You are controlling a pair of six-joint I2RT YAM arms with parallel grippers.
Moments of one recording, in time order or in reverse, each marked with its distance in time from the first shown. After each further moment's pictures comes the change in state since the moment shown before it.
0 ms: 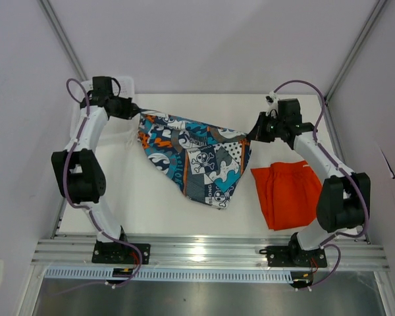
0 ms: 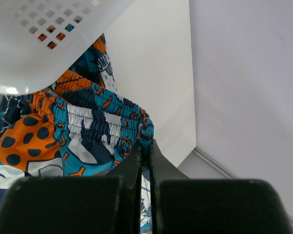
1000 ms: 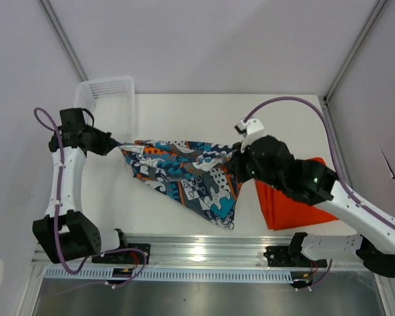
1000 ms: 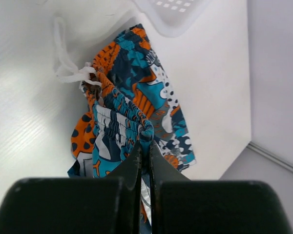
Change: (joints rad) left arm 0.161 -0.543 -0.441 -0.170 -0.027 0.335; right arm 0.898 -0.449 0.143 -0.393 0.747 0.087
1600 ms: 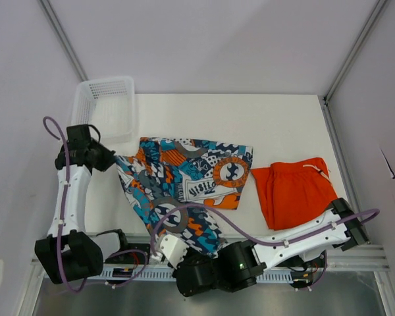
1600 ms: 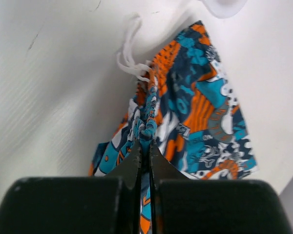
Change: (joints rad) left arm -0.047 -0.126 -0.188 0.040 -0.129 0.183; right arm 0.810 0.408 -0.084 0.185 0.185 0.077
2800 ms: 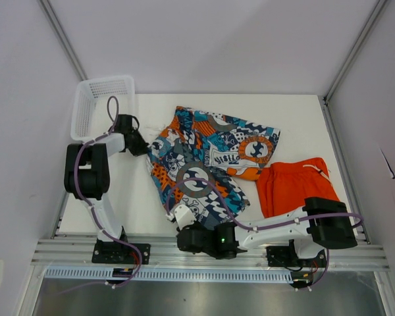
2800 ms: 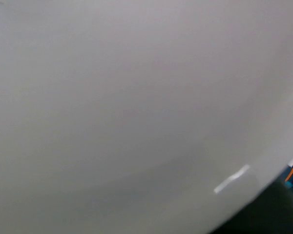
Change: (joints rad) left arm -0.188 0.745 0.110 0.556 0.103 0.139; right arm -0.304 0.078 -0.372 0.382 -0.041 0.081
